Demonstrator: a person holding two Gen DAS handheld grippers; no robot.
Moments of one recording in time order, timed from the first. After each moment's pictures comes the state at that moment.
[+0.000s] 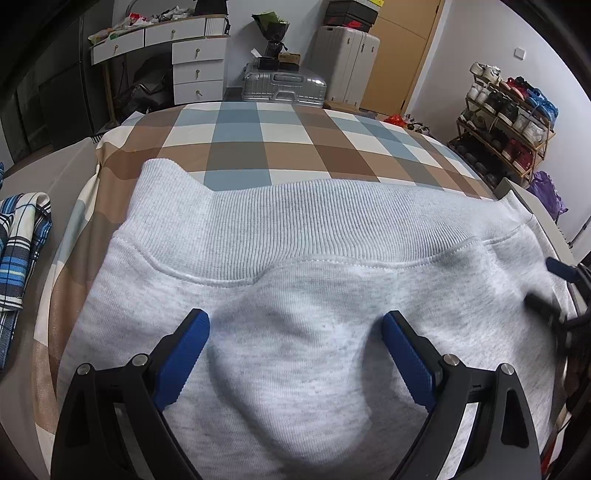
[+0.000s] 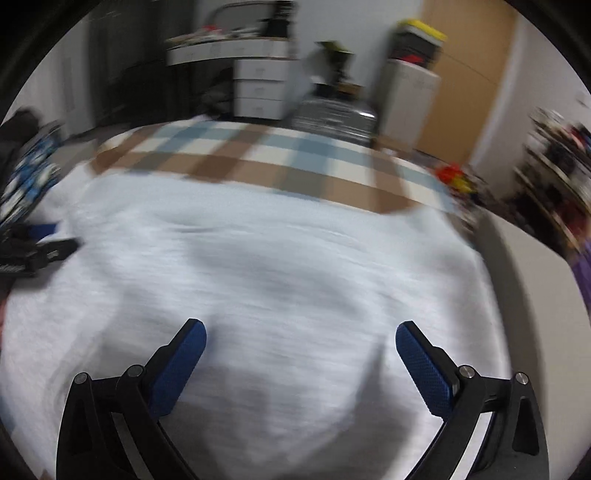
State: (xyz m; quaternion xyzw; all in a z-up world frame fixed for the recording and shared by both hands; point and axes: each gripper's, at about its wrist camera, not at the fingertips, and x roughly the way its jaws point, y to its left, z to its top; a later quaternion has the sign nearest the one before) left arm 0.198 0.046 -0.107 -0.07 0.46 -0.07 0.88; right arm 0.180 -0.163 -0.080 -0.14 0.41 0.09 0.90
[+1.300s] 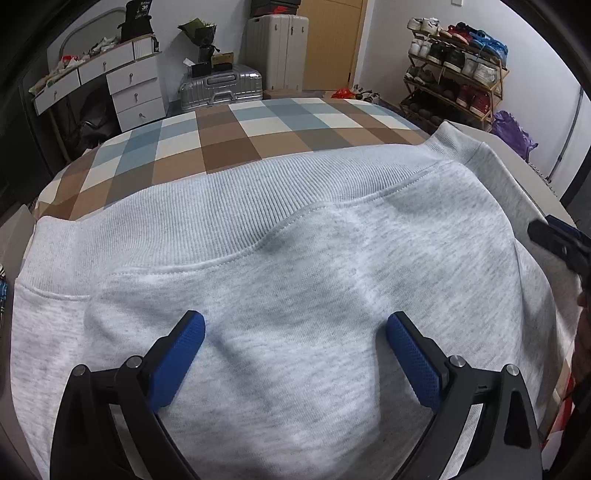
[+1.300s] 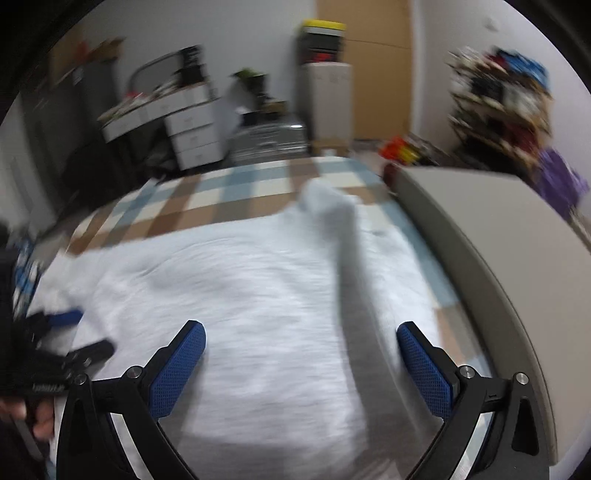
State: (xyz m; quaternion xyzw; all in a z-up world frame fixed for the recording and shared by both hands) left arm 0.201 -0.056 -0.102 0.02 0.46 -0.15 0.87; right arm 0.136 -0.204 -0.051 -0.02 0.38 0.04 0.92
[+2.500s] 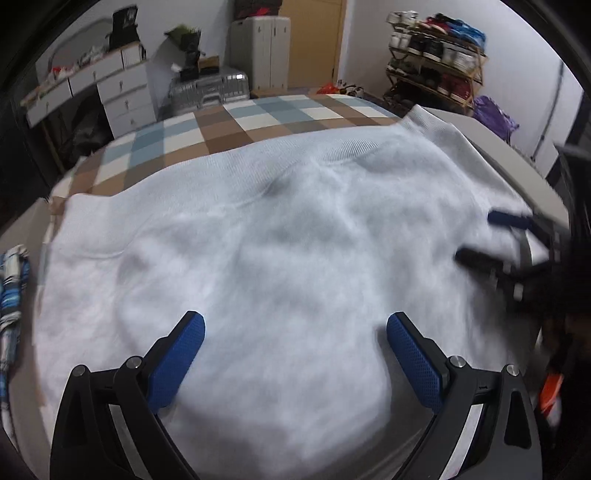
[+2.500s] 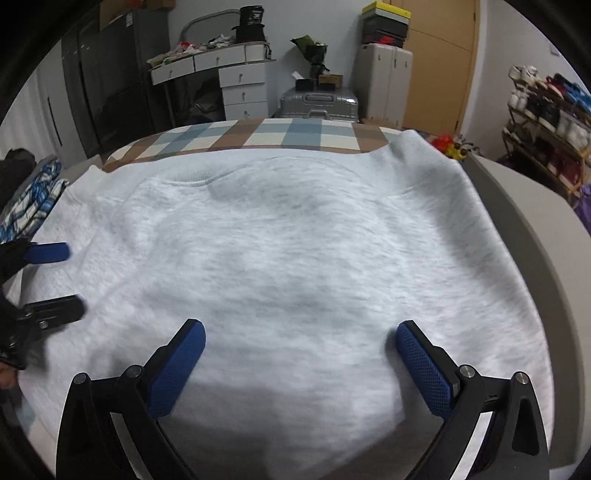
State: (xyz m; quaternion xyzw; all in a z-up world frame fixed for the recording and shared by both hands) left arm 0.133 -0.032 -0.087 0.05 0.45 -0.17 0.87; right arm 0.100 -0.175 -0.082 -0.09 0.42 0.10 0.90
